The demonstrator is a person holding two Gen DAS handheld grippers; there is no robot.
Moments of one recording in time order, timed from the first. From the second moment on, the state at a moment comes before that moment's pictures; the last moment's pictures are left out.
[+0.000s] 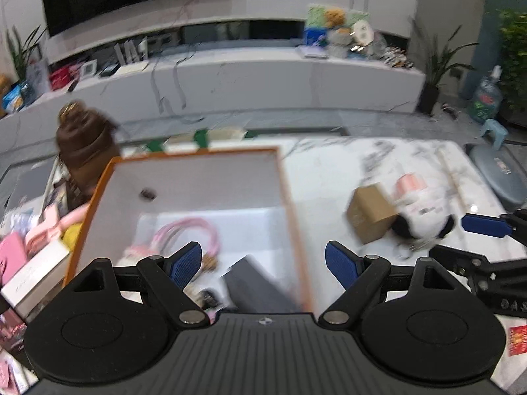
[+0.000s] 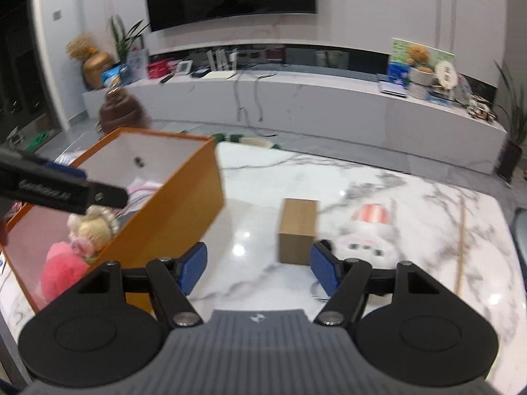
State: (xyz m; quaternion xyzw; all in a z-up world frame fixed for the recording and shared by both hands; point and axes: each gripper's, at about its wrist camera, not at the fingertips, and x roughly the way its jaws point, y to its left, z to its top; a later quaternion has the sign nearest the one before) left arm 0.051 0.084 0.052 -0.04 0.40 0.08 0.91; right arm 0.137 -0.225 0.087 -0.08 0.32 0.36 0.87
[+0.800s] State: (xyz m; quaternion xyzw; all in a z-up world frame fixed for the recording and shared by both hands) left arm 0.154 -0.044 0.021 -0.02 0.41 0.06 0.91; right arm 0.255 -0.273 0.135 -0.03 0.34 0.25 0.90
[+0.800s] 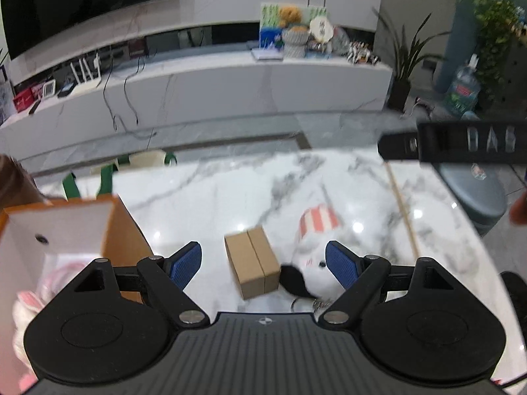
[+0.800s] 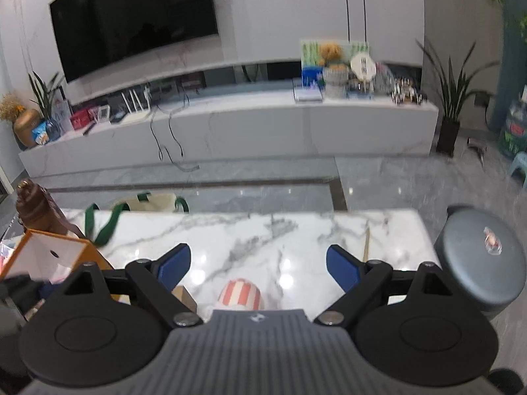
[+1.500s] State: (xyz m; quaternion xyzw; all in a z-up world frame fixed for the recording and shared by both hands) left arm 0.174 -0.032 -0.041 -0.03 0.41 0.10 0.91; right arm 0.277 -0.220 0.047 -0.05 0.42 0.22 0.88
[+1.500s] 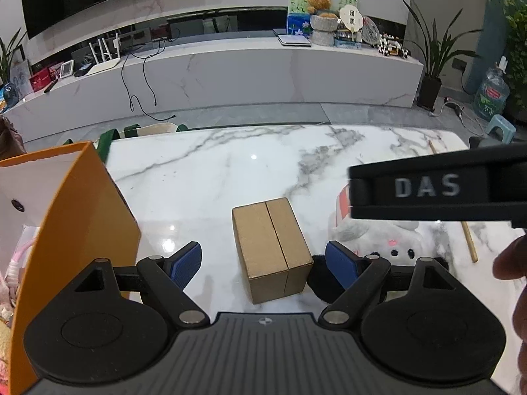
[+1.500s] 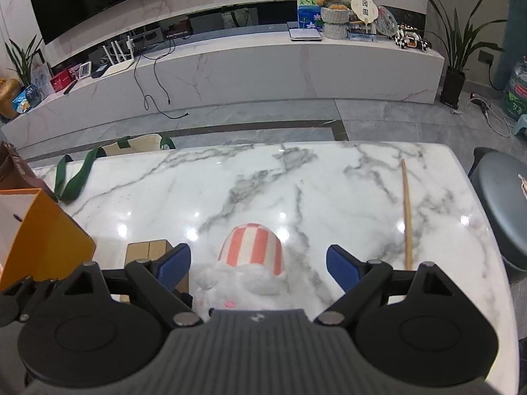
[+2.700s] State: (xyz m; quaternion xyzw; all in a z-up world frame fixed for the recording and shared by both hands) left arm 0.193 -0.021 -0.085 -0.04 0.45 0.09 0.89; right arm 0.281 -0.219 -0.012 -0.03 0.46 0.22 0.86
